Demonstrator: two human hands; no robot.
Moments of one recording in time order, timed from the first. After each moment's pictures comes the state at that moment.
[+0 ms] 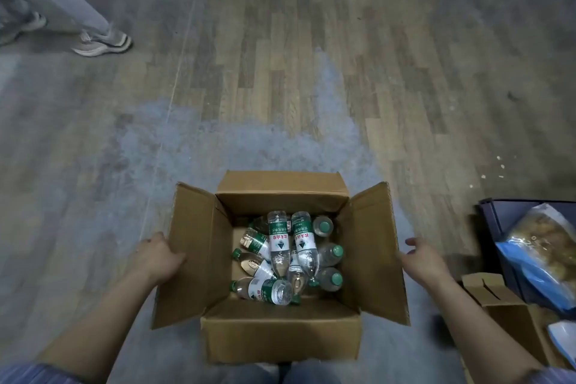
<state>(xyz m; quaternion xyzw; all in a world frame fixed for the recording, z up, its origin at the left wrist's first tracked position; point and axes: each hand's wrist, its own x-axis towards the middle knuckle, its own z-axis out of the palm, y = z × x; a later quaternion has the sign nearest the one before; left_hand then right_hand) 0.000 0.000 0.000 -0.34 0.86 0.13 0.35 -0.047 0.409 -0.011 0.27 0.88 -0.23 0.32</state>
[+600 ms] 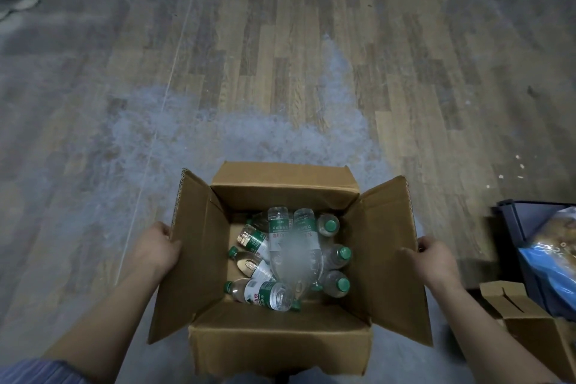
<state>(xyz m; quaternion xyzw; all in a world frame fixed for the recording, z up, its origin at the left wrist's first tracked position) -0.010 0.006 -0.058 -0.39 0.86 0.21 0.25 -0.056 0.408 -0.065 0.28 0.90 -0.23 0.24</state>
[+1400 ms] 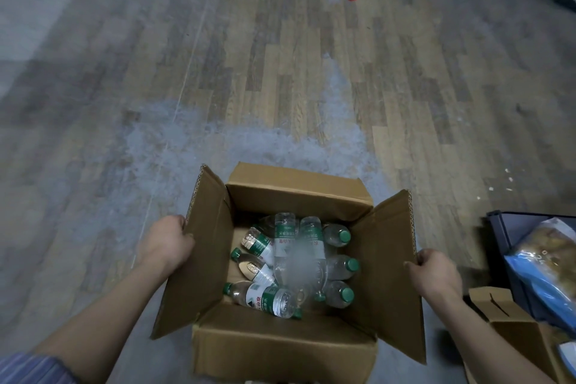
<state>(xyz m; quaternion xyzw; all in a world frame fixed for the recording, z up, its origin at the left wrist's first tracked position) -0.012 0.014 0.010 -0.31 0.90 0.18 0.24 -0.035 0.404 -0.010 0.27 0.92 -0.18 0.23</state>
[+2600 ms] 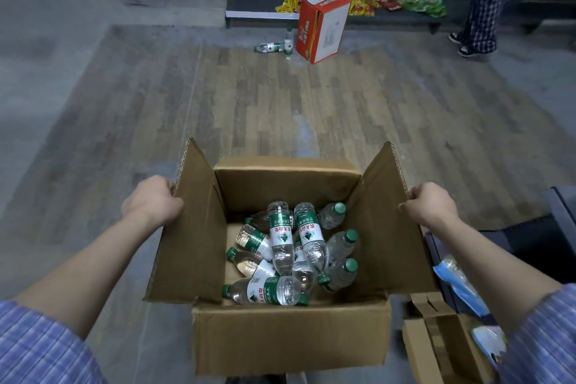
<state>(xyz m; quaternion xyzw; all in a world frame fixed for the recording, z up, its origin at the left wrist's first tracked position) -0.097 0.018 0.318 -0.27 0.94 0.15 0.15 -0.133 0.432 0.315 0.22 0.95 -0.17 0.17</state>
